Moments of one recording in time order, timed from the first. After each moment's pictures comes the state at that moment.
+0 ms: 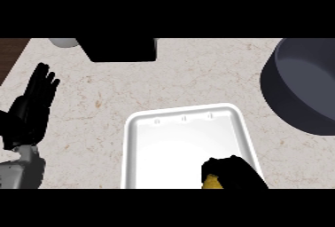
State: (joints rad) left arm -0.17 0.23 0.12 -1.65 0.11 0.14 0.23; right arm 0.02 -0.42 0.69 -1.86 0.74 0.15 0.31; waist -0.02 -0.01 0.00
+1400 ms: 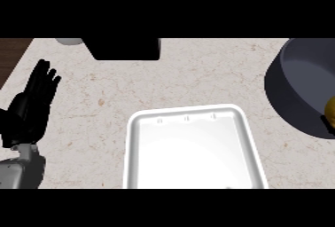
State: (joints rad) left arm -0.19 0.22 0.12 -1.68 0.09 0.12 0.26; right arm -0.09 -0.55 -0.28 -1.89 0.22 0.06 0.20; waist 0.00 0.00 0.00
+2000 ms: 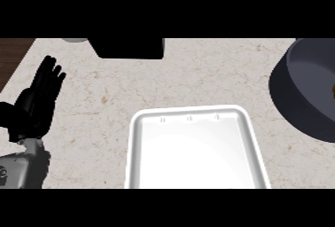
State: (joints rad) left arm -0.22 0.21 0.12 -1.64 0.08 0.11 0.25; right arm -0.27 -0.63 -0.31 -1.37 0.49 -0.13 -0.08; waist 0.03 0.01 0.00
